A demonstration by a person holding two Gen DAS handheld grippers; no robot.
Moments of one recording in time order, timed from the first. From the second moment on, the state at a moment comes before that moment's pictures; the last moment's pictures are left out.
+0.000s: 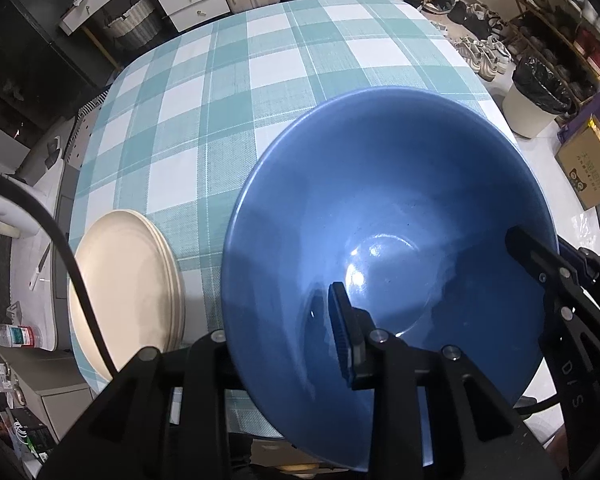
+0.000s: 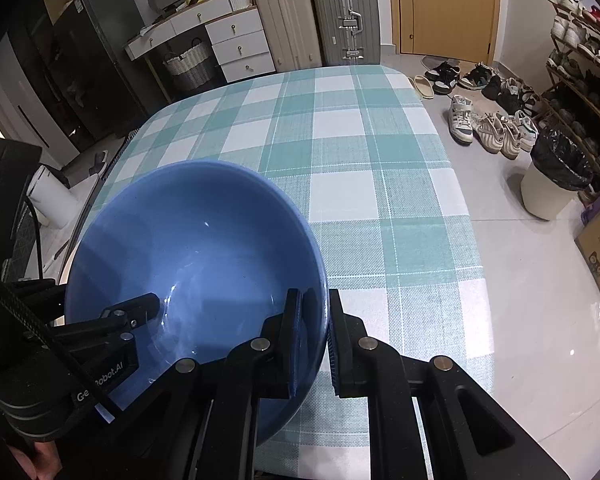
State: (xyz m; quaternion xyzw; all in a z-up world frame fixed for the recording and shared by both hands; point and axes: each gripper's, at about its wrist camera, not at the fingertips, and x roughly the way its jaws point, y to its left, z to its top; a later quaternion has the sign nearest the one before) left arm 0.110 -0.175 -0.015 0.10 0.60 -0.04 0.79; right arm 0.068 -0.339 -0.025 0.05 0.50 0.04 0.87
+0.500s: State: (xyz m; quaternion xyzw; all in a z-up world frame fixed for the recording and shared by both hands) left arm 0.114 -0.159 -0.005 0.09 0.60 -0.04 0.79; right arm 0.064 -0.325 -0.020 0.02 0.50 0.05 0.87
